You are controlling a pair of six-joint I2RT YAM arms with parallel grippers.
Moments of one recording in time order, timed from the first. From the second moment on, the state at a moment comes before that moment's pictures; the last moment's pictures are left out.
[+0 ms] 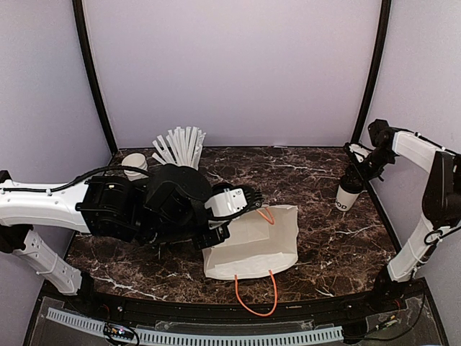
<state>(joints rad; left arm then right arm) -1.41 1.42 1.33 -0.56 -0.50 0.27 -0.07 1.65 1.35 -0.90 -0.18 -0.46</state>
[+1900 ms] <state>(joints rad) -0.96 1.76 1.79 -0.84 0.35 0.13 -0.07 1.41 1.30 -0.89 -0.35 -0.41</state>
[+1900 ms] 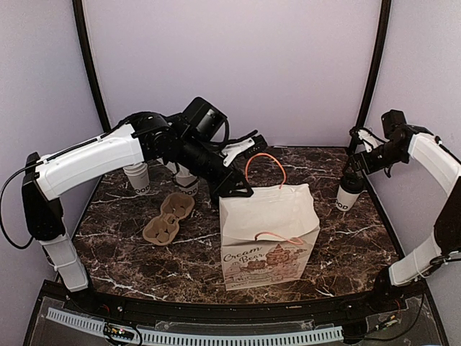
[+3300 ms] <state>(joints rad) -0.55 1.64 1.23 -0.81 0.12 -0.14 -0.03 1.15 0.96 -0.59 -0.78 -0.42</state>
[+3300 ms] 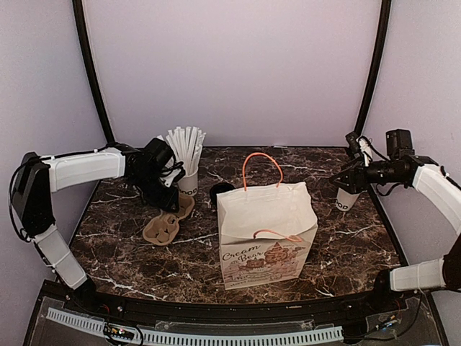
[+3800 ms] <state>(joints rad) -0.54 1.81 1.33 -0.87 0.06 -0.15 -0.03 1.15 0.93 -0.56 -0.81 -0.42</state>
